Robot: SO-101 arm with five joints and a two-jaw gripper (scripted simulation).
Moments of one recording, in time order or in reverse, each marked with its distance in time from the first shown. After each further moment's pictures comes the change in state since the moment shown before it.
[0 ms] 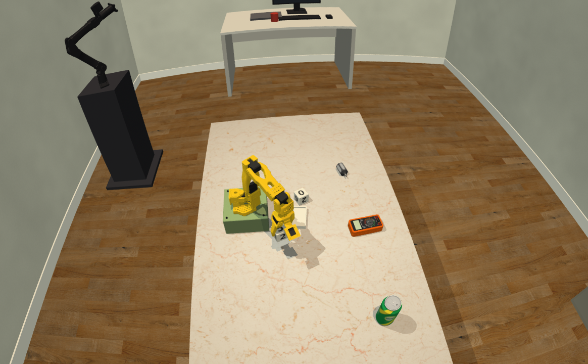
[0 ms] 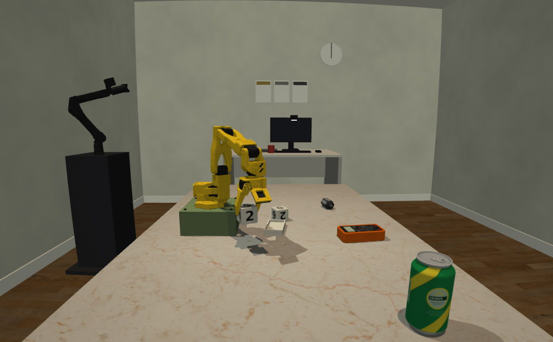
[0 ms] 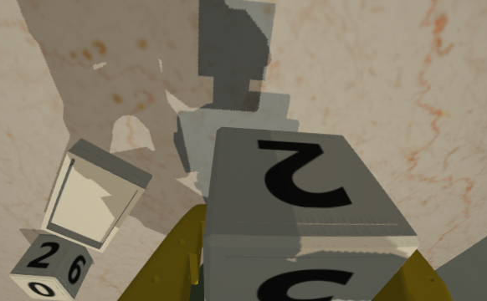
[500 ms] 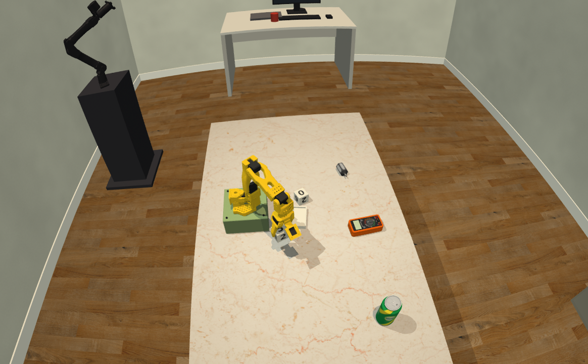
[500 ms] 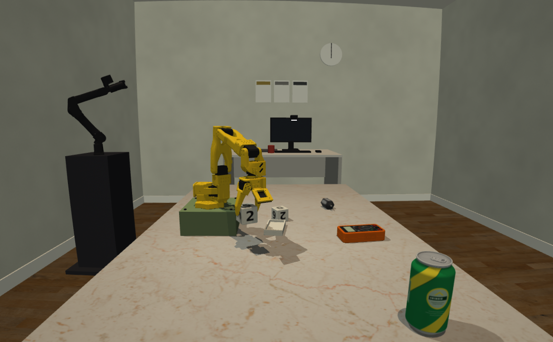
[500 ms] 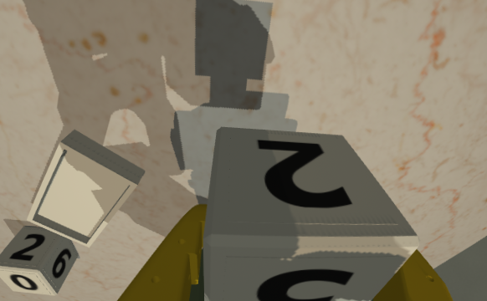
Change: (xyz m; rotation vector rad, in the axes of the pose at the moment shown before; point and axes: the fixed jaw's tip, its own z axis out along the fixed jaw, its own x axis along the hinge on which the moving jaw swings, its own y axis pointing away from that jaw) arm 0.000 -0.001 0.000 0.000 0.000 -0.065
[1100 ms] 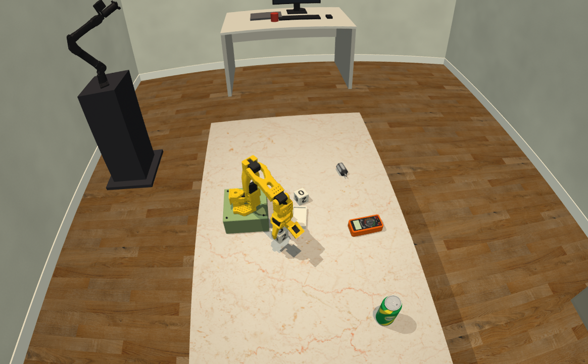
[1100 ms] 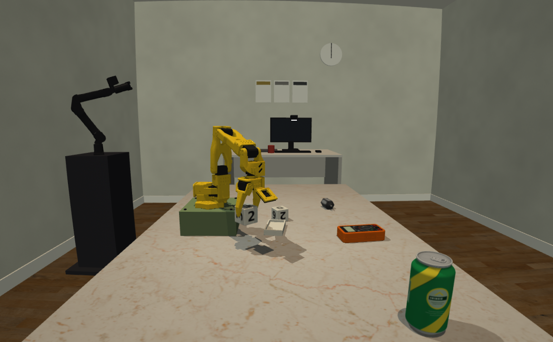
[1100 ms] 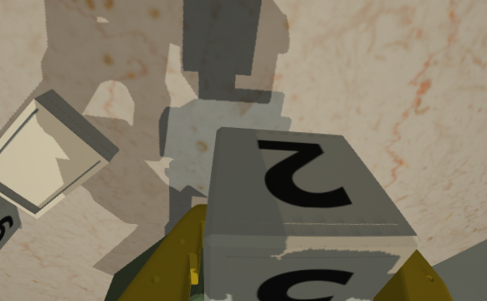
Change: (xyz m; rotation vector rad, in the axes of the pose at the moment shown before) arm 0.002 -0.003 0.000 0.000 0.001 -0.251
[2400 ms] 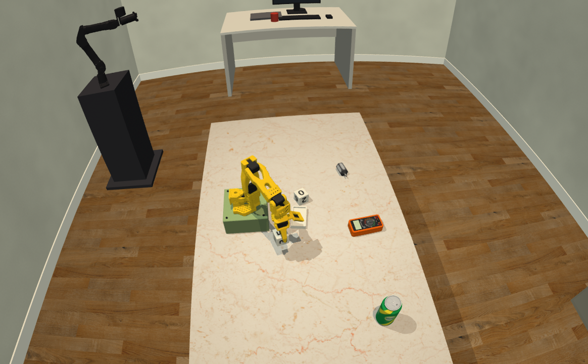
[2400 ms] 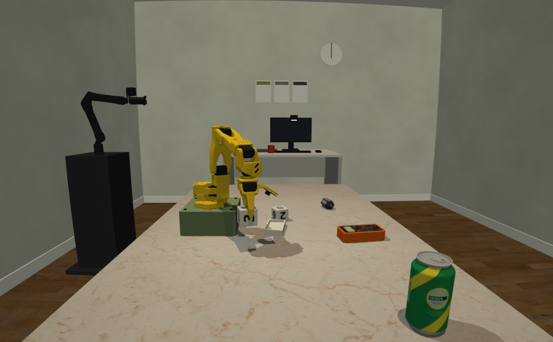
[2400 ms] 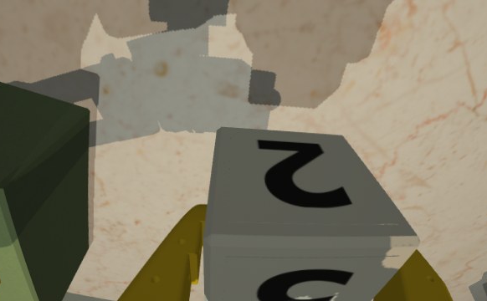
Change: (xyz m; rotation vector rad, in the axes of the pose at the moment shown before) arm 0.010 -0.015 0.000 -0.002 0.004 -1.141
